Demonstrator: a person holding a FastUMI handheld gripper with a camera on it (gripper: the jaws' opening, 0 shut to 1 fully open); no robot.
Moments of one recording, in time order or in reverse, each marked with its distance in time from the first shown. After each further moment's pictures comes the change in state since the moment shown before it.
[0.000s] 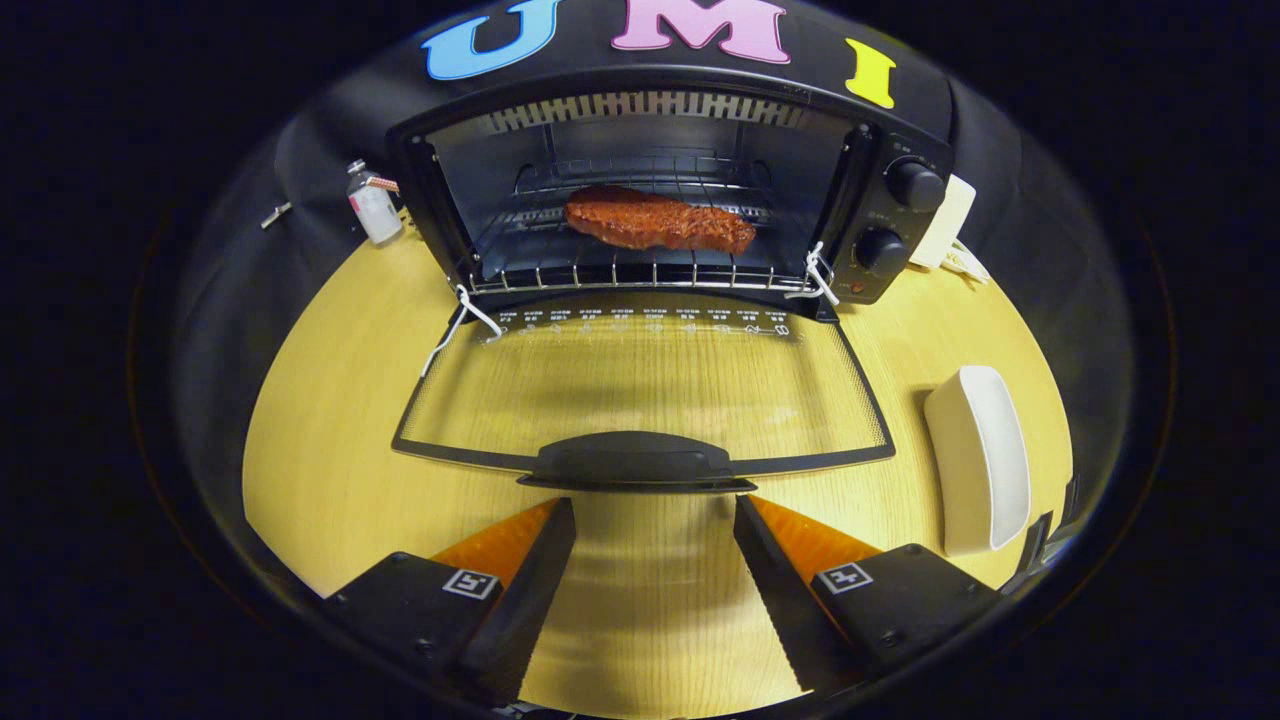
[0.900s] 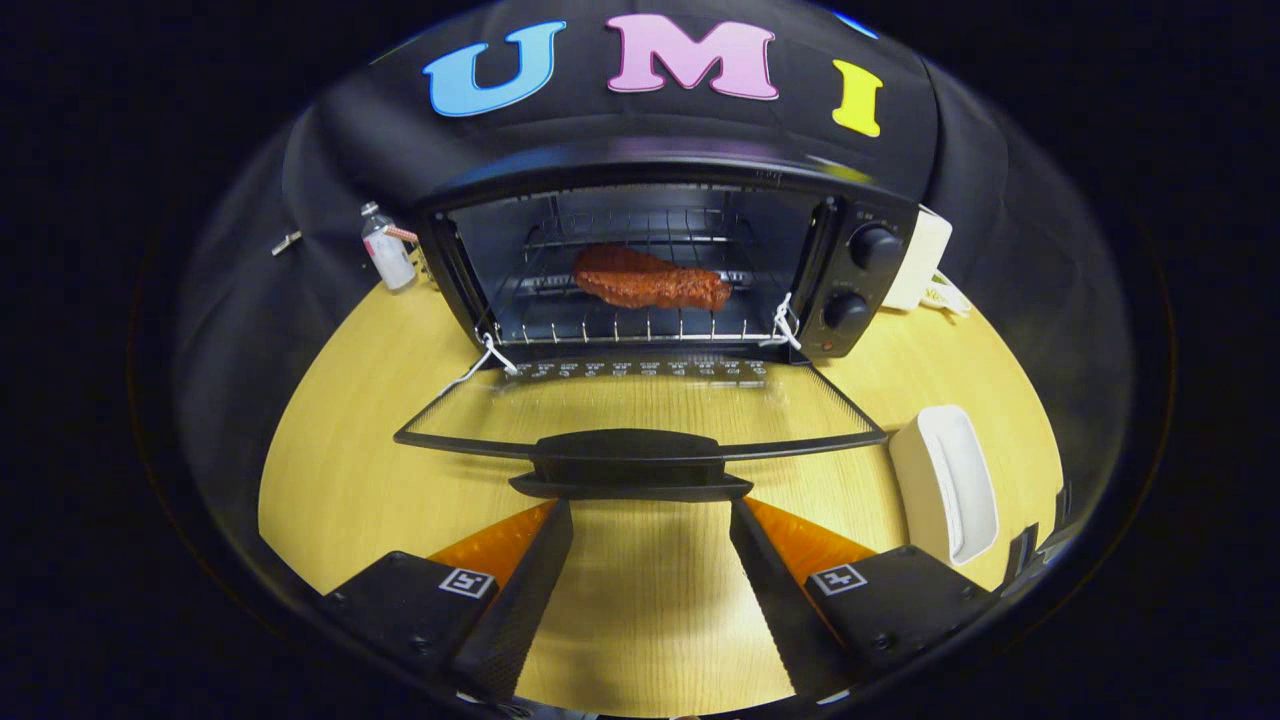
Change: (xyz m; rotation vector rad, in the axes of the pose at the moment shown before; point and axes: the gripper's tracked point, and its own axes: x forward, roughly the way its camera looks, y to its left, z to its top) arm -0.049 -0.002 0.038 0.023 -0.173 0.017
